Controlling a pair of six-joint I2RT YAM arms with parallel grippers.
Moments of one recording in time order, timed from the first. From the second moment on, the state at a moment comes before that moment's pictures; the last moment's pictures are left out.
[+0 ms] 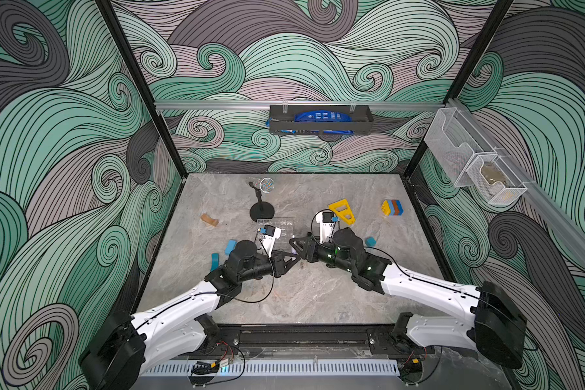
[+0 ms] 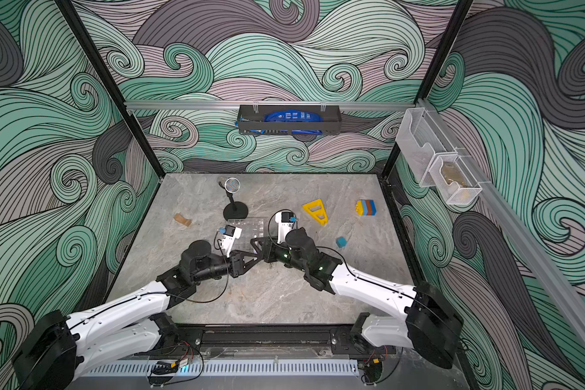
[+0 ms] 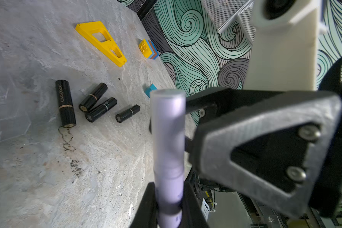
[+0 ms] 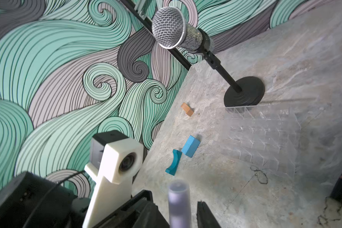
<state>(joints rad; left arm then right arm) -0.72 0.99 0.44 0.24 0.40 -0.69 0.88 1.23 0.72 0.23 -0.13 0.84</state>
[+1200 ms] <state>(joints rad) -0.85 0.93 0.54 -0.05 0.07 -0.24 0.76 1.40 1.10 -0.34 -0.53 0.62</state>
